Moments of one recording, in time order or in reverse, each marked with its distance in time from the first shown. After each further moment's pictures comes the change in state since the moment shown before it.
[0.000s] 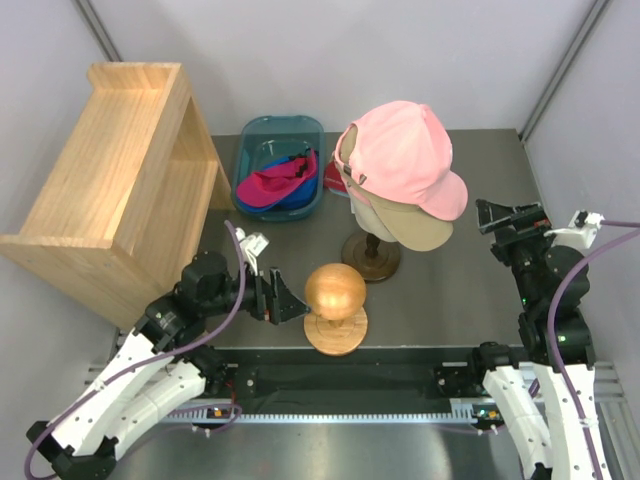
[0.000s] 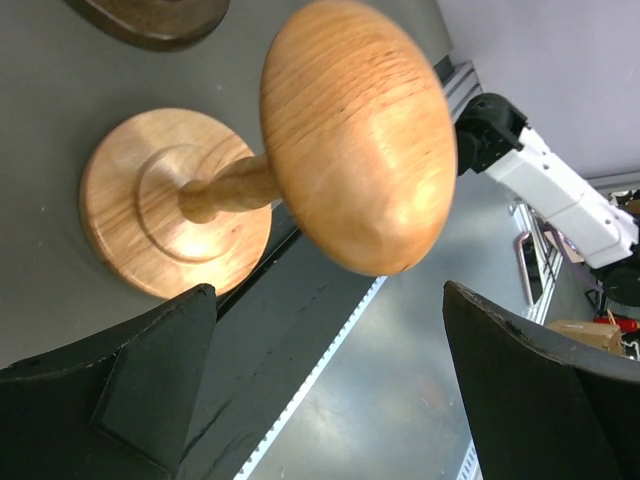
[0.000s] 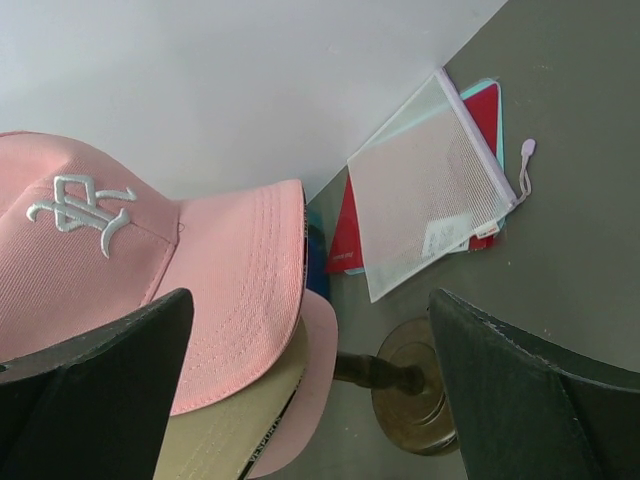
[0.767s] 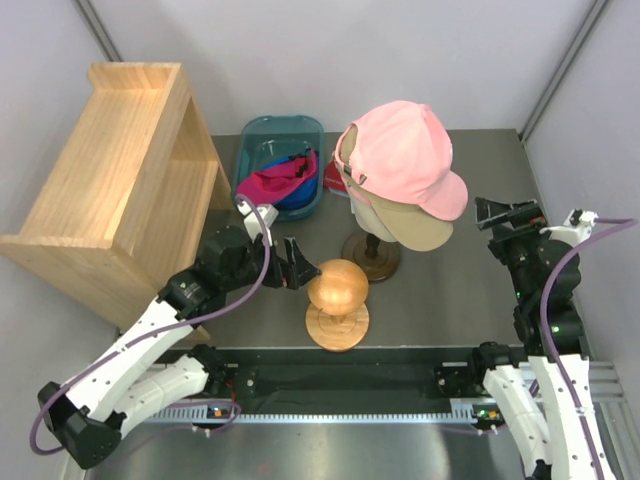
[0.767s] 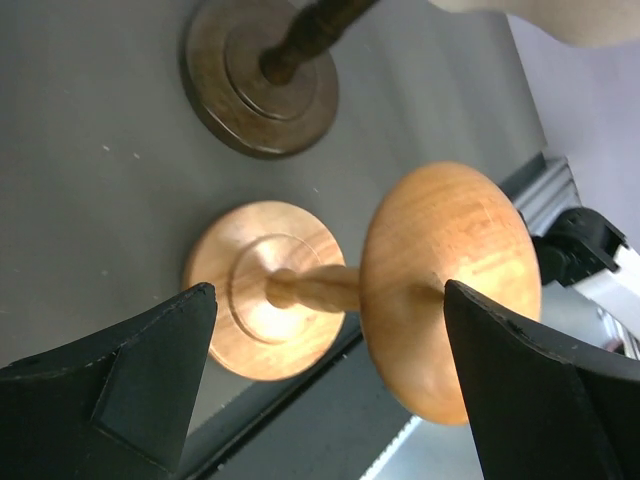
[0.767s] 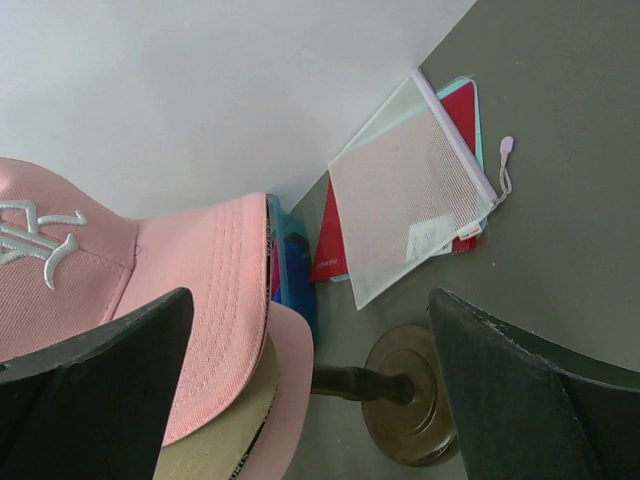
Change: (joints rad) left arm -0.009 0.234 0.078 0.134 -0.242 0.058; right arm 0.000 0.035 -0.035 0.036 0.034 0.020
